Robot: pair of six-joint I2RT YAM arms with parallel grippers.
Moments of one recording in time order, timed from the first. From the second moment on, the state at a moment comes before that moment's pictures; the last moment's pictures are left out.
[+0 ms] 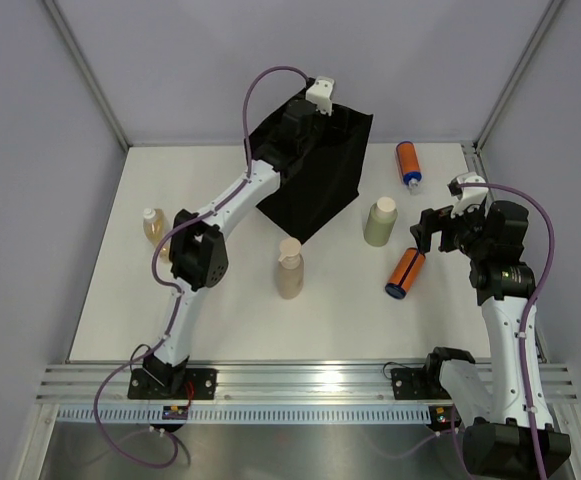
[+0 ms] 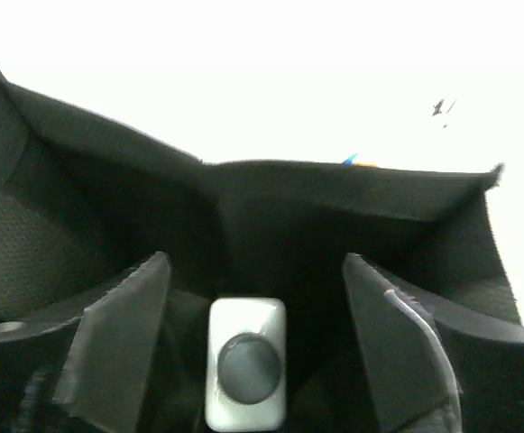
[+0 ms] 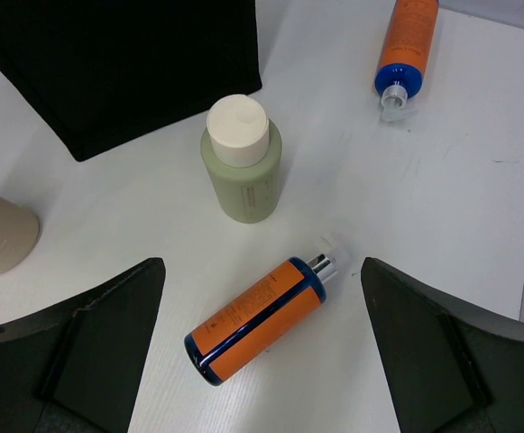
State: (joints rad) left arm -0.60 2.29 2.23 -0.09 -0.06 -0.13; right arm -0.15 0.84 0.90 -0.48 -0.46 -0.20
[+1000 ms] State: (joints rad) left arm -0.59 0.73 1.05 -0.25 -0.02 -0.04; right arm -0.07 1.26 0.96 -0.49 -0.58 -0.48
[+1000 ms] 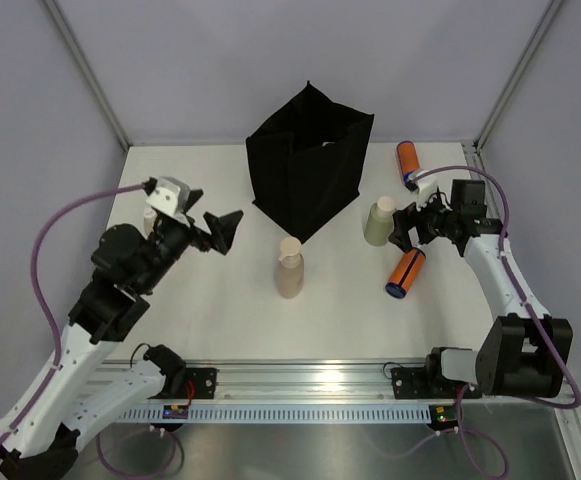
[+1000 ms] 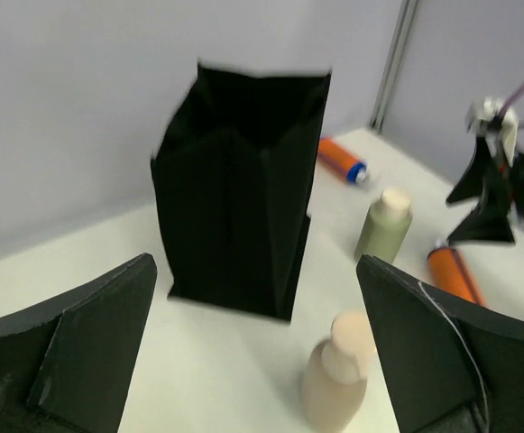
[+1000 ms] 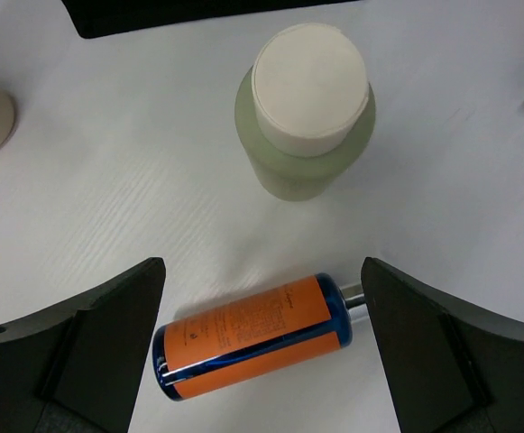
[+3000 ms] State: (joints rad) left arm -0.59 0.58 0.71 -0.41 -0.01 -0.02; right arm 0.29 1.80 2.26 -0.55 -0.63 -0.08
